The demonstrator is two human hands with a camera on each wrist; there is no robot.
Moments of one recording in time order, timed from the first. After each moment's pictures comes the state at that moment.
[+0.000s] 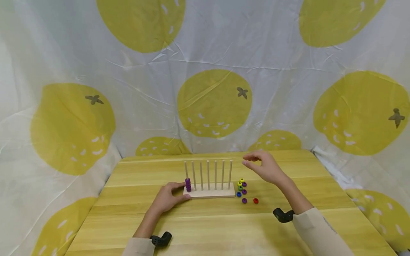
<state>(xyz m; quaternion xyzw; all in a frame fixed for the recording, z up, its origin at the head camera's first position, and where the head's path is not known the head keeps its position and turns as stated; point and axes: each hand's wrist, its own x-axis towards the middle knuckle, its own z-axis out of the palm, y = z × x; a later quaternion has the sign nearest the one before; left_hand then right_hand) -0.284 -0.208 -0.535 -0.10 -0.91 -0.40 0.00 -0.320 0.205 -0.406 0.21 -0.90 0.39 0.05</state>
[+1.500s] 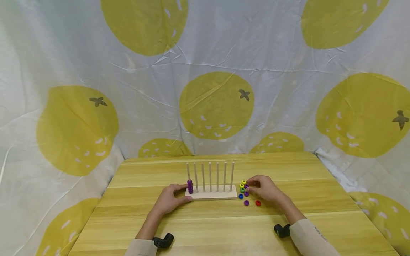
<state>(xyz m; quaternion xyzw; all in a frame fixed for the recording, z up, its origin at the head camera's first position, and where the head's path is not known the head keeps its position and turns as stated) -0.284 -0.207 -0.537 -0.10 -0.91 -0.40 0.02 -0.328 0.222 -0.519 0.18 -0.91 0.38 -0.05</state>
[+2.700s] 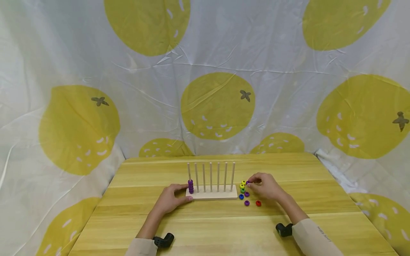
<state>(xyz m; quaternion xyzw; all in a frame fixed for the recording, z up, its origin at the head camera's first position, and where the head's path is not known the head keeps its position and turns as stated) -0.283 -0.208 -0.534 -0.11 -0.91 -0.40 0.02 -0.327 0.220 -0.503 0.18 -0.91 0.37 -0.02</state>
